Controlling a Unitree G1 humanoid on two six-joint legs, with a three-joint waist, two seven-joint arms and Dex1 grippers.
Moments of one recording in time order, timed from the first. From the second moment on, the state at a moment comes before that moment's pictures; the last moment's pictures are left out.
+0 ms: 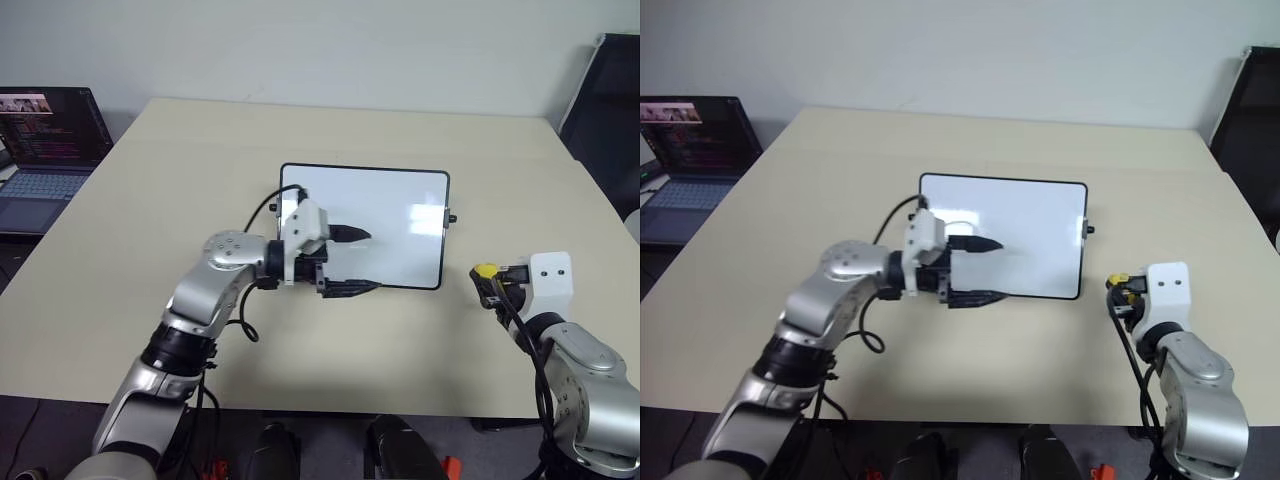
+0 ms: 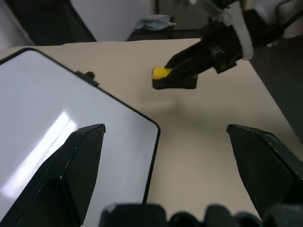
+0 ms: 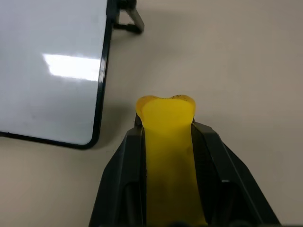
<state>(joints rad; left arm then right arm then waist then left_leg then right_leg) -0.65 0.47 -0.27 -0.01 -0.36 0.30 -1.15 -0.09 -0.18 -0.29 -0.76 -0.06 1.16 0.38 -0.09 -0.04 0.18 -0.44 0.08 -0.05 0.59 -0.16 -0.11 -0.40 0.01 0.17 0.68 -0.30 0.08</state>
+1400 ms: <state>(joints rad) -0.04 0.32 0.16 -0.40 -0.23 0.41 -0.48 0.27 -0.14 -0.16 -0.68 0.10 0.41 0.24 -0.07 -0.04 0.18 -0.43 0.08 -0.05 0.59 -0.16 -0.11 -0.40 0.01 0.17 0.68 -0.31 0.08</state>
